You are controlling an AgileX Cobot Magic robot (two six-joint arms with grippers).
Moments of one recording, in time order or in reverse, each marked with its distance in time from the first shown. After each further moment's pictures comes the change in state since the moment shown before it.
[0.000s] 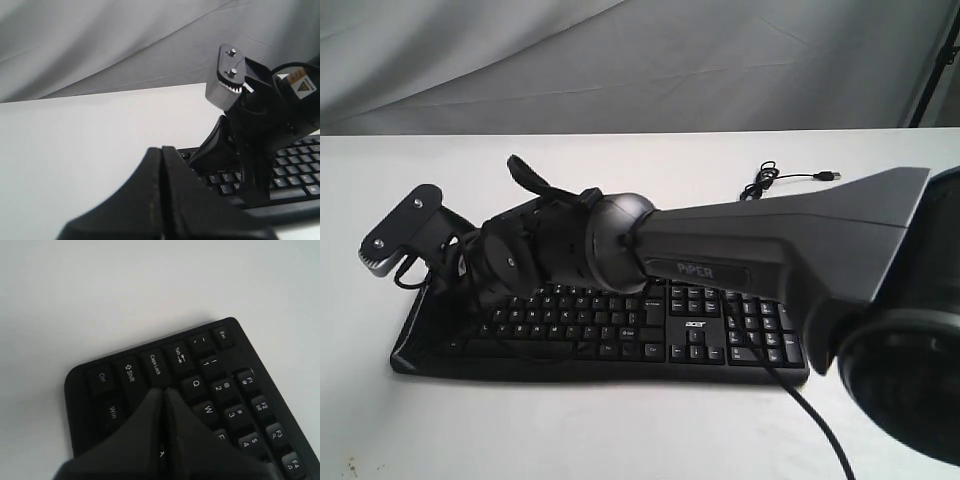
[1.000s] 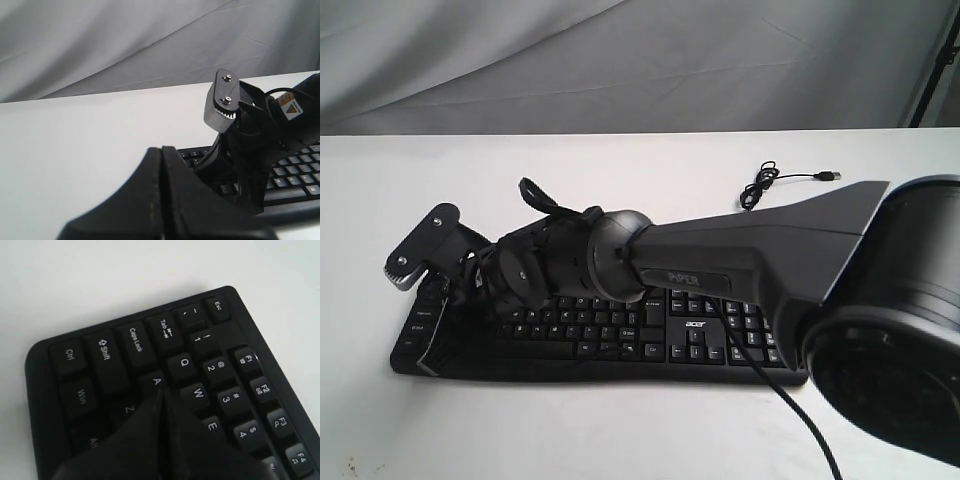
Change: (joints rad) left arm 0.000 0.000 0.000 0.000 0.000 0.000; right arm -0.021 0.056 0.000 0.008 -0.029 -0.031
